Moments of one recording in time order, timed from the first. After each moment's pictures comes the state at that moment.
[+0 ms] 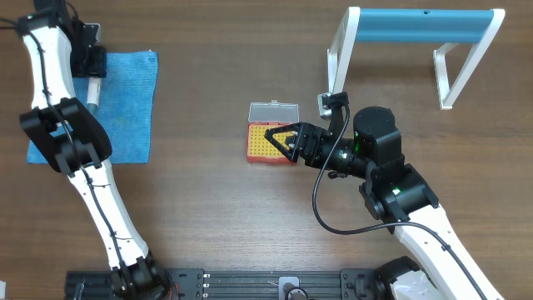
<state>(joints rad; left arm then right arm) 0.39 2.65 2.51 -1.24 0.05 0.34 0.39 1.07 0.76 -0.13 -0.70 0.92</state>
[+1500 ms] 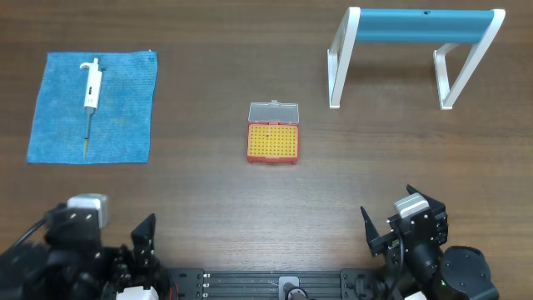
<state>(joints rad) 0.14 0.50 1.27 -1.49 0.22 0.04 0.38 0.15 0.74 -1.03 0.03 -0.18</state>
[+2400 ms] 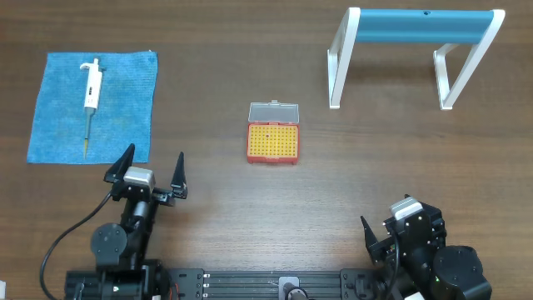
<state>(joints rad) 0.04 0.02 0.02 0.03 0.21 0.04 0.38 0.15 0.74 -1.12 0.03 -0.18</state>
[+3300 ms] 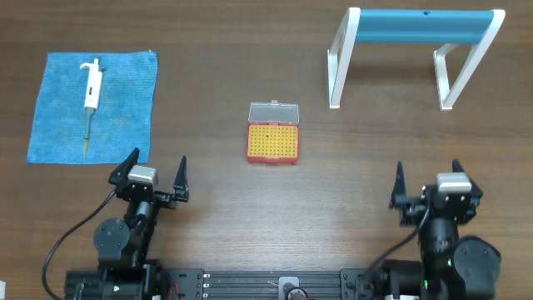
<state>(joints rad) 0.04 0.01 0.01 -0.06 0.20 0.04 -0.11 0.14 0.55 -0.53 -0.06 -0.18</state>
